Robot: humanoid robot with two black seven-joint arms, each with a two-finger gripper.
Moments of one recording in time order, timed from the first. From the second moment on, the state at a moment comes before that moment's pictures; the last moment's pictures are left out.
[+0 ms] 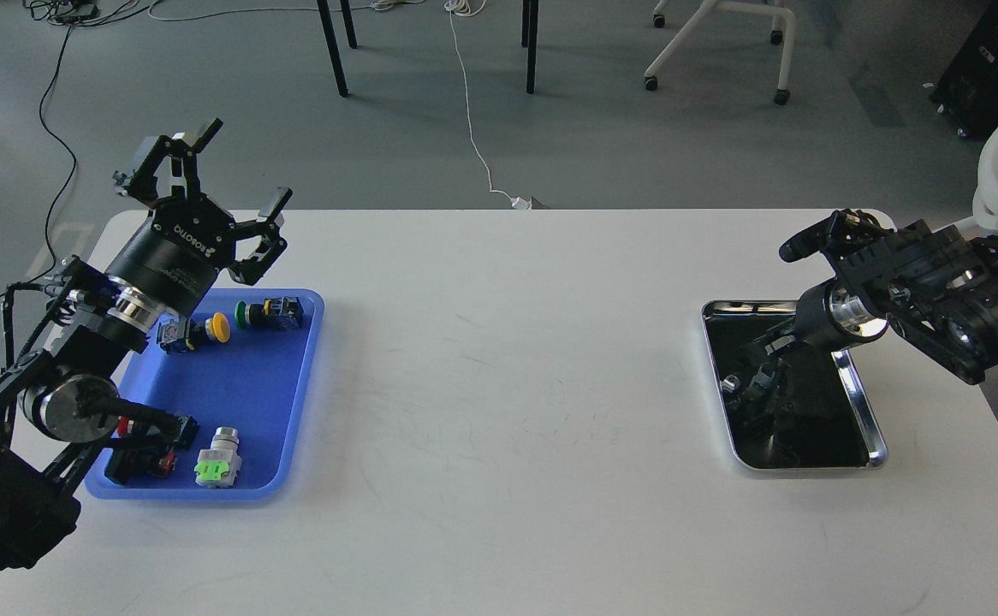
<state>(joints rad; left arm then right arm) -0.36 0.44 -1.12 -1.15 0.36 -0.49 -0.30 1.14 -0.38 -0.33 0.50 -1.60 0.49 0.49</state>
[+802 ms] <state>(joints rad) -0.36 0.44 -1.12 -1.15 0.36 -0.49 -0.30 1.12 -0.32 -0.33 0.45 -1.60 0.49 0.49</state>
